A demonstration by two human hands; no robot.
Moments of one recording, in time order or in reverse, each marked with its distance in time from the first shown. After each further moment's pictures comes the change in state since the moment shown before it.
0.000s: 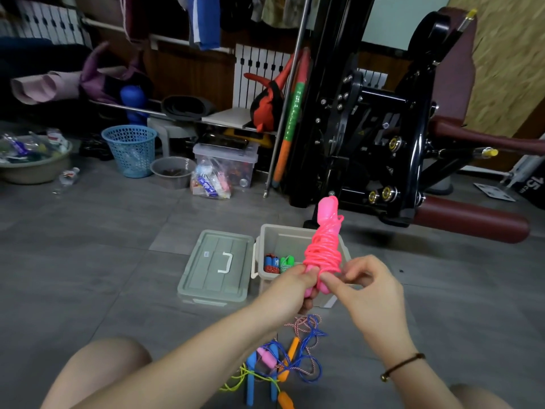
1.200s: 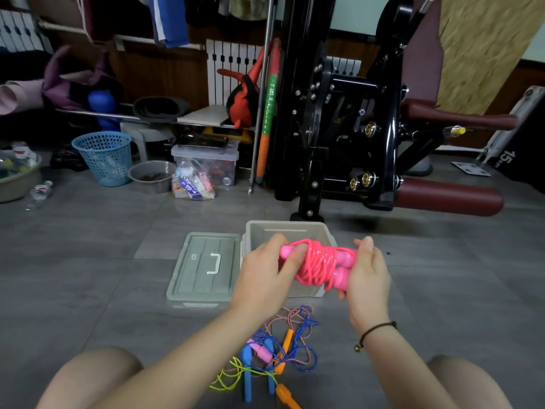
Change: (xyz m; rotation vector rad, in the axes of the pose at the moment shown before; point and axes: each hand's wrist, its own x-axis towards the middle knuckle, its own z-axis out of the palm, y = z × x) left_hand 0.012 -0.010 -0.004 0.594 0.390 0.606; right_hand 0.014 0.025 -0.001 0.181 0.301 0.399
